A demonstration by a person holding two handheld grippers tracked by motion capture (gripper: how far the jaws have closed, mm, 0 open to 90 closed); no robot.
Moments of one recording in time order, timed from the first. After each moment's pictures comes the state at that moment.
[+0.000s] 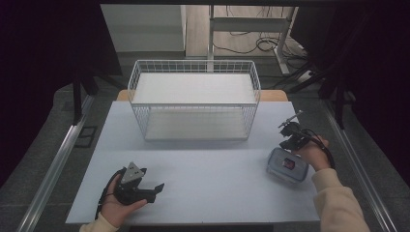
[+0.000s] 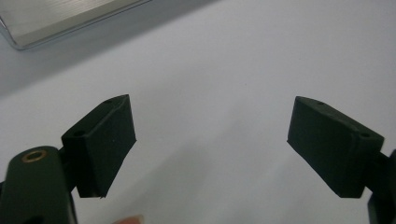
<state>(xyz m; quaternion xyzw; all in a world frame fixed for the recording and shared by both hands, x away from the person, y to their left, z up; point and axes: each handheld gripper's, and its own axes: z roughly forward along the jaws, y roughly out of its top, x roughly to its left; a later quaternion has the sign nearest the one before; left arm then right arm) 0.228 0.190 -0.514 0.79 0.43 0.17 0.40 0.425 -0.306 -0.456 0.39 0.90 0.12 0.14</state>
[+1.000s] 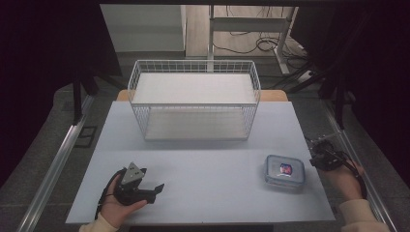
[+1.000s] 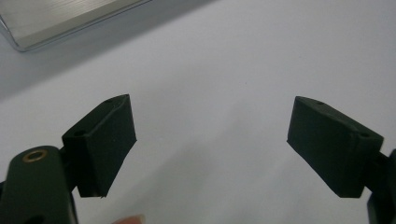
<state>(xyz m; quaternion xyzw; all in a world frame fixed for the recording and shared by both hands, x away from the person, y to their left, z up) 0.228 0.189 -0.514 0.80 0.43 0.17 0.39 0.357 -0.391 -0.456 0.52 0.83 0.12 0.18</state>
